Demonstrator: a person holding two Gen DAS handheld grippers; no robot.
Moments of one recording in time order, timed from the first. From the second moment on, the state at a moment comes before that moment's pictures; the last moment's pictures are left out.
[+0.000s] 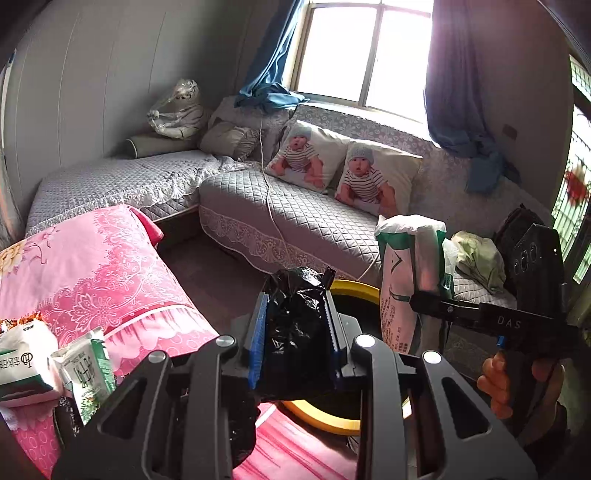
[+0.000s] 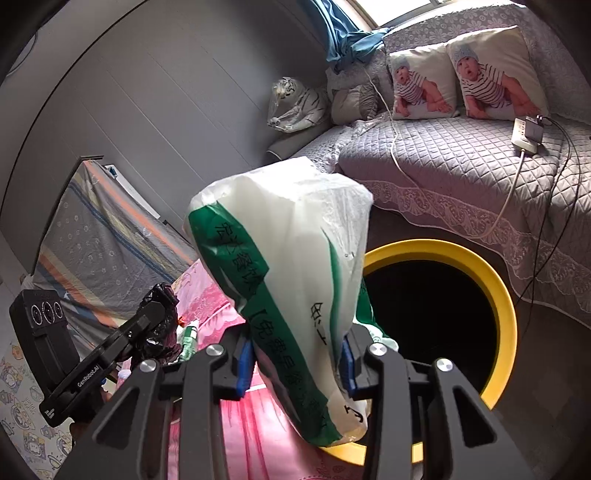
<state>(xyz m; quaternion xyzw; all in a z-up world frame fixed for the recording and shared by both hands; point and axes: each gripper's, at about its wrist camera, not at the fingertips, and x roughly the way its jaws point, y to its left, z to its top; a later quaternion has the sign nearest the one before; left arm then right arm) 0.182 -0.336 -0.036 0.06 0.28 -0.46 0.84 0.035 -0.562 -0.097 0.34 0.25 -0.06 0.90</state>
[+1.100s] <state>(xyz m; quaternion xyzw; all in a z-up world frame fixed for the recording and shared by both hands) 0.192 -0.333 -0.044 -0.04 0.28 -0.41 0.87 0.008 -0.611 -0.119 0.36 0.25 -0.19 0.88</state>
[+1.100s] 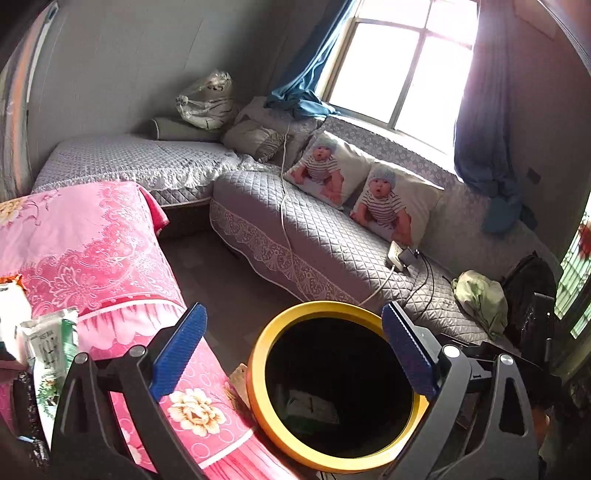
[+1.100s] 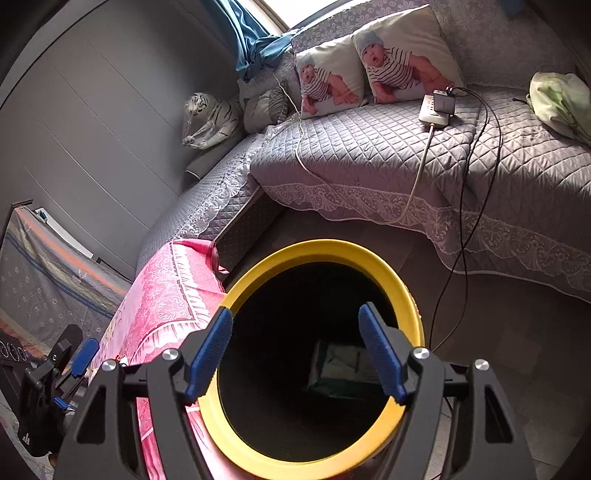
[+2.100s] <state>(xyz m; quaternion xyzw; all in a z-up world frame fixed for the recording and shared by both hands) 0.132 0.038 -0.048 0.01 0.23 -0.03 0.97 0.187 -0.305 -0.092 0.10 0.45 0.10 0.88</state>
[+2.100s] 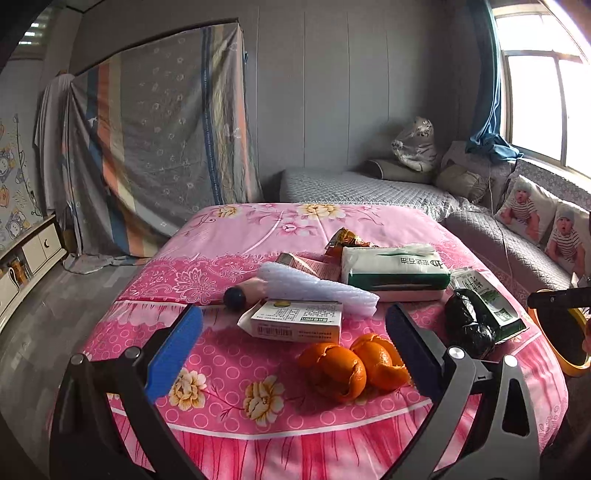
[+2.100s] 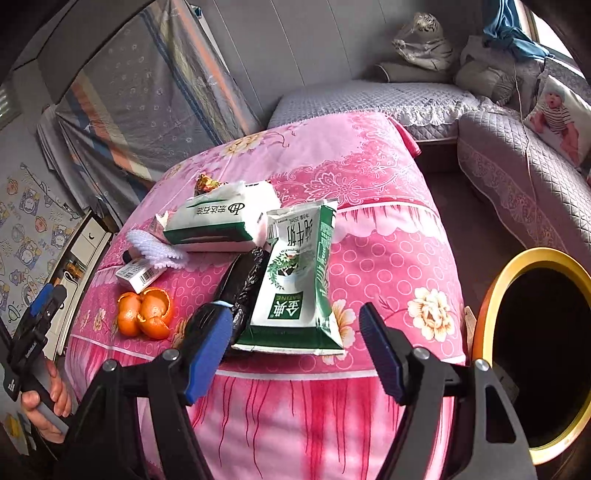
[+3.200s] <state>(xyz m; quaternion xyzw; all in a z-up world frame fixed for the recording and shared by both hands) 0.164 -0.097 -0.079 0.07 0.35 -0.24 0.90 0.189 -0.341 -0.083 0.17 0.48 0.17 0.84</state>
